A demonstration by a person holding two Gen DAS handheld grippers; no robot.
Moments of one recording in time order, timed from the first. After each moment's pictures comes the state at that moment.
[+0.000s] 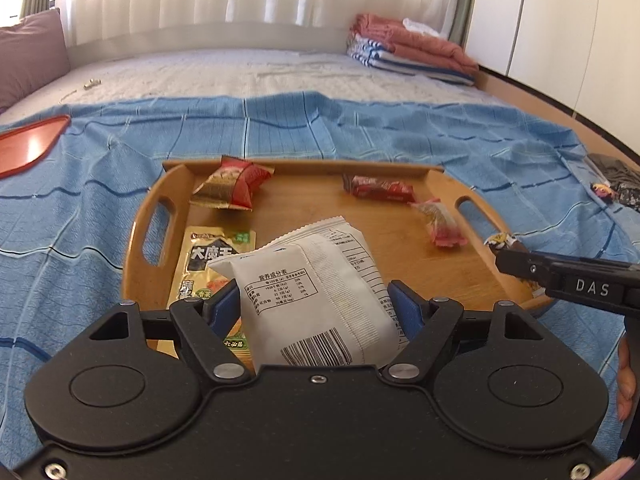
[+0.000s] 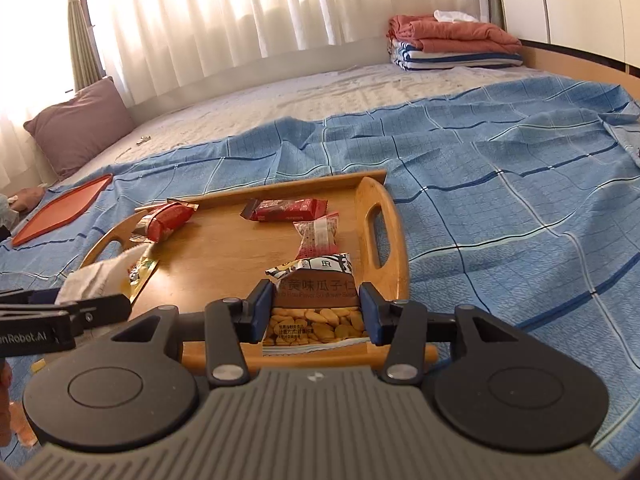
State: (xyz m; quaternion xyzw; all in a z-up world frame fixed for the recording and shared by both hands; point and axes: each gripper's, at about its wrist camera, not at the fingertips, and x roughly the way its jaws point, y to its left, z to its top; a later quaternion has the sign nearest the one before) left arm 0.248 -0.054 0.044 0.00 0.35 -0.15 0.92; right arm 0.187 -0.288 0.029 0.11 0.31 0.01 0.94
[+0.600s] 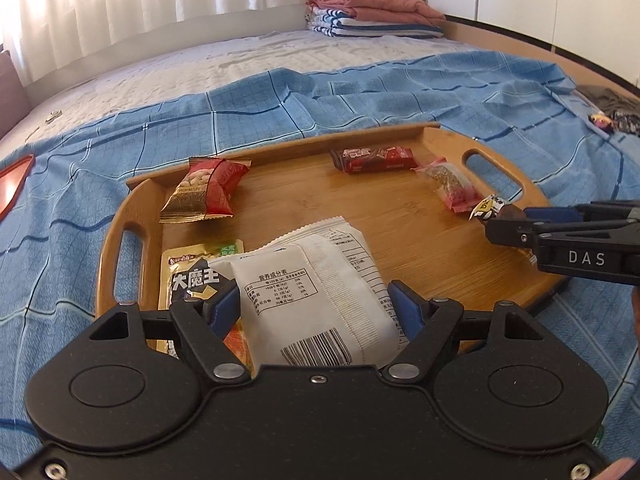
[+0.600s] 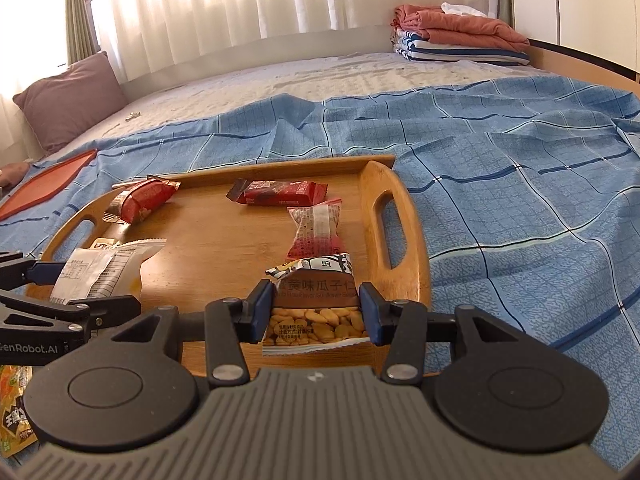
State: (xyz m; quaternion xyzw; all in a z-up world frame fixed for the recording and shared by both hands) left arm 0.284 -0.074 0.019 0.10 0.36 -0.18 0.91; right arm 0.216 -0.274 0.005 0.08 0.33 0.00 0.94
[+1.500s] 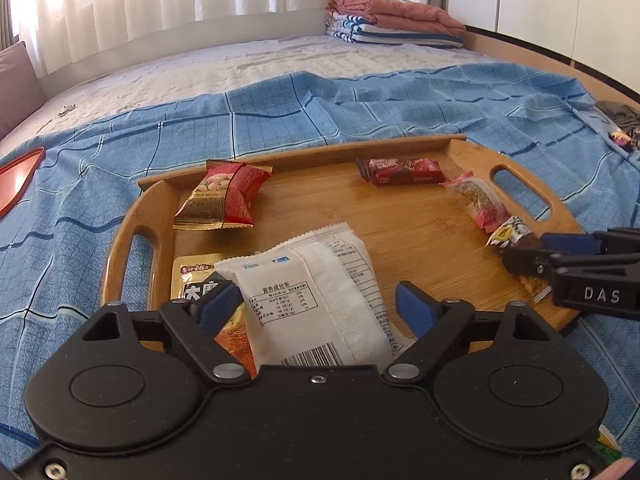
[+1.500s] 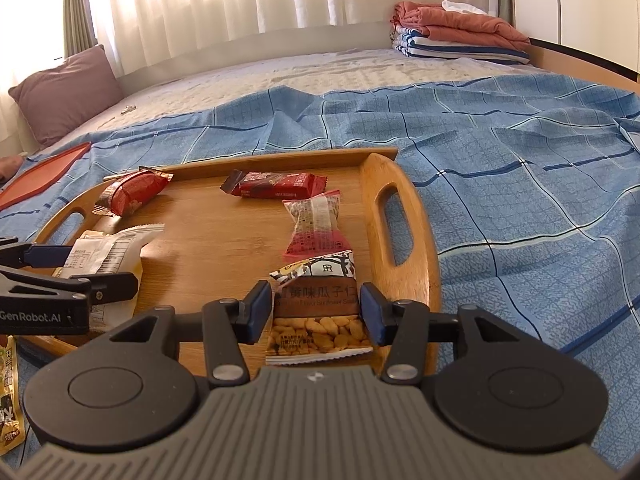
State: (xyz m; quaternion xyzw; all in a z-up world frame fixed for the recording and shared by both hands) left arm 0.301 -0.067 0.015 0.08 0.35 -0.16 0.92; right arm 0.225 -0.272 -0.006 0.07 0.33 -0.01 0.94
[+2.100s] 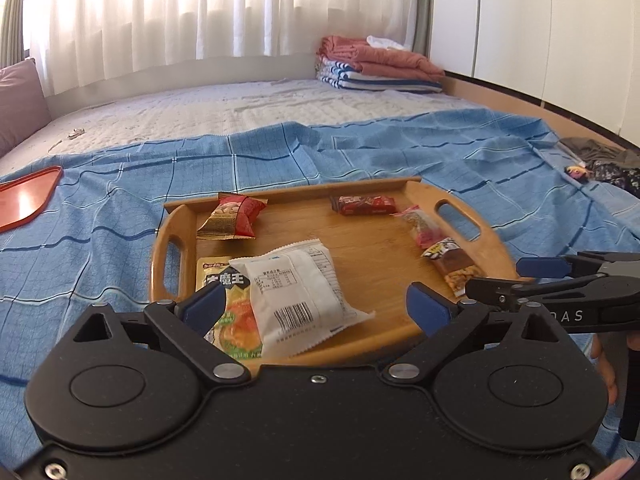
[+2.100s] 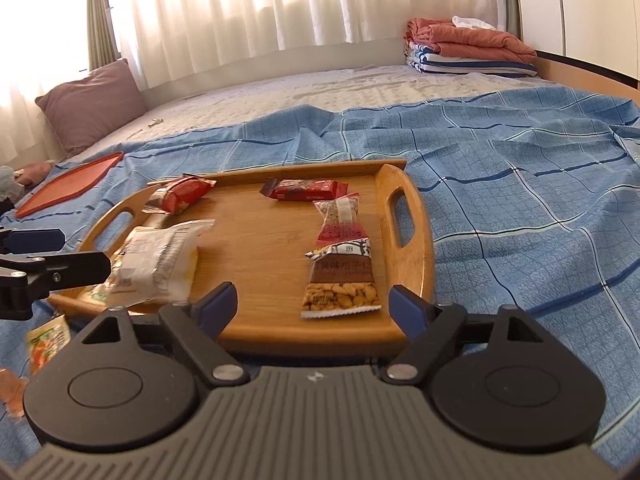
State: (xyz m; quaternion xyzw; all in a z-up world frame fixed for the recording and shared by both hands) left arm 0.207 -0.039 0.069 0.05 0.29 -0.18 0.94; right arm 0.165 -0.266 0.021 0.08 0.31 0.02 0.95
